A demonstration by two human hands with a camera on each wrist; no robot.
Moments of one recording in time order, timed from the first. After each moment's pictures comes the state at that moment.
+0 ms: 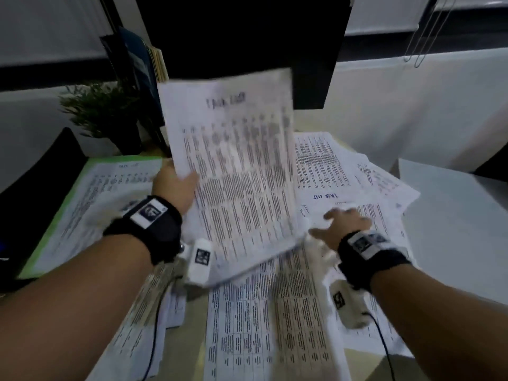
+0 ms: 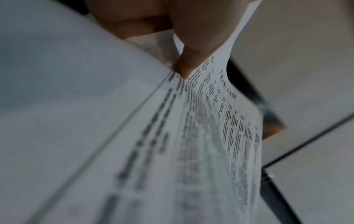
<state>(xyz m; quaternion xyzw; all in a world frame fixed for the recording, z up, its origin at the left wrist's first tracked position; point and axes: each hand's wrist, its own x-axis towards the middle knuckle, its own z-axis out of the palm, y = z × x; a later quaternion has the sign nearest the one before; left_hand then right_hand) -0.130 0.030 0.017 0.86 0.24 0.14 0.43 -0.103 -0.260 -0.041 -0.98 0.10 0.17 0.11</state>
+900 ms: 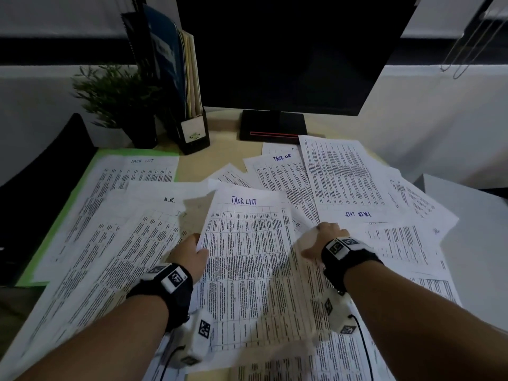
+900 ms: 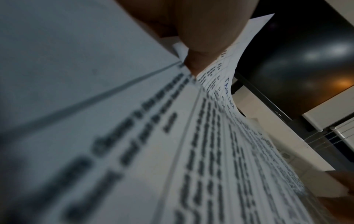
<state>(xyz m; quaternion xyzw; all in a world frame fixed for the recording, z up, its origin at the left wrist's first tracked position) -0.159 0.093 -0.121 0.89 0.28 -0.12 0.33 -0.055 -0.169 -0.092 -0.96 0.05 0.26 0.03</state>
